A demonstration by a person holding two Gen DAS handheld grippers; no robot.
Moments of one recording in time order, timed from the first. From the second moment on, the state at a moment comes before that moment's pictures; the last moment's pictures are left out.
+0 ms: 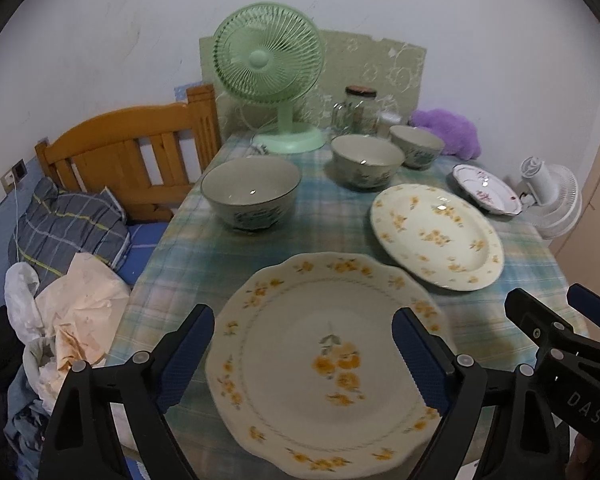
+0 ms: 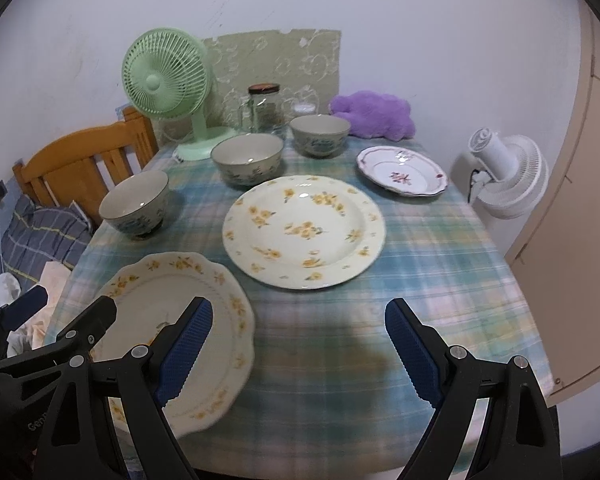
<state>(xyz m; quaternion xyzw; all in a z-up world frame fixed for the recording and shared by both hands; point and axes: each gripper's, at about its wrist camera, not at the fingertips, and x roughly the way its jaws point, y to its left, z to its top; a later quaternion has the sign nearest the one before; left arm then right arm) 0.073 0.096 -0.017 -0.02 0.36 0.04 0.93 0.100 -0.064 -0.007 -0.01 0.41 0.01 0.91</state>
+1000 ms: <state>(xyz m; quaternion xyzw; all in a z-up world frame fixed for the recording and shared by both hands) 0.135 0.141 -0.107 -0.03 0.51 0.00 0.86 0.171 -0.004 -0.116 -0.02 0.53 0.02 0.84</state>
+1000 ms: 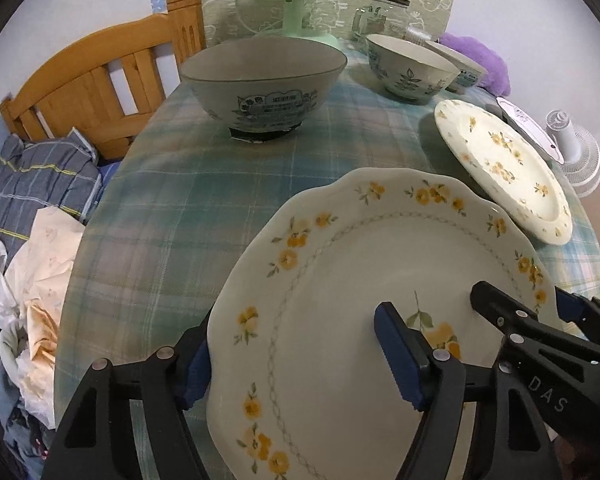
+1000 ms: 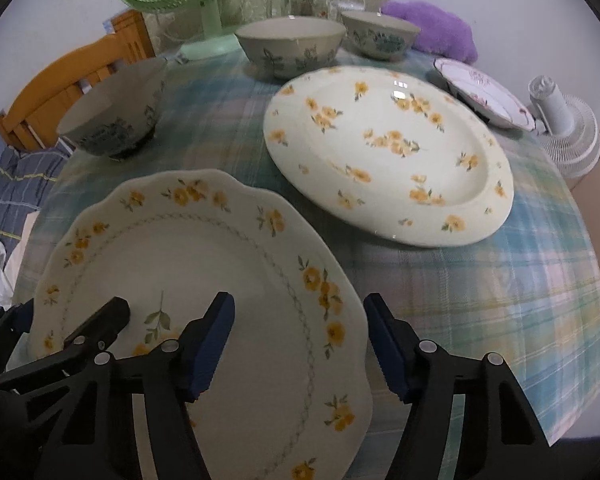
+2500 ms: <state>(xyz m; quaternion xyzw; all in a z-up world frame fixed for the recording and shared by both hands) 0.133 0.006 -0.066 -0.01 0.49 -0.02 0.87 0.163 -0.130 -0.061 0.01 0.51 -0.01 0.86</state>
